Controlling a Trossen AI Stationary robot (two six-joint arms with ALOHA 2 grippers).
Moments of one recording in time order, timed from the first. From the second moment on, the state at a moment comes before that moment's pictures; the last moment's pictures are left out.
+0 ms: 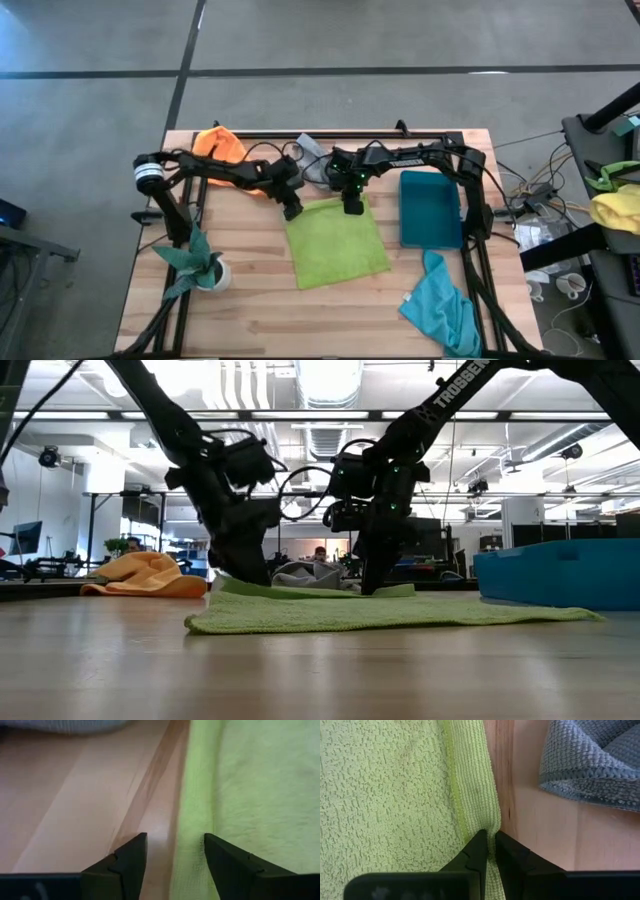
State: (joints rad) left arm 0.38 1.69 0.83 -0.14 0.24 -0.15; right arm -0.36 2.03 1.33 -0.60 -0.21 -0.38
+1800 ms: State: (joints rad) left arm 0.50 1.67 0.94 -0.11 0.15 0.21; right arm -0.27 1.90 1.24 -0.54 0.21 -0.52
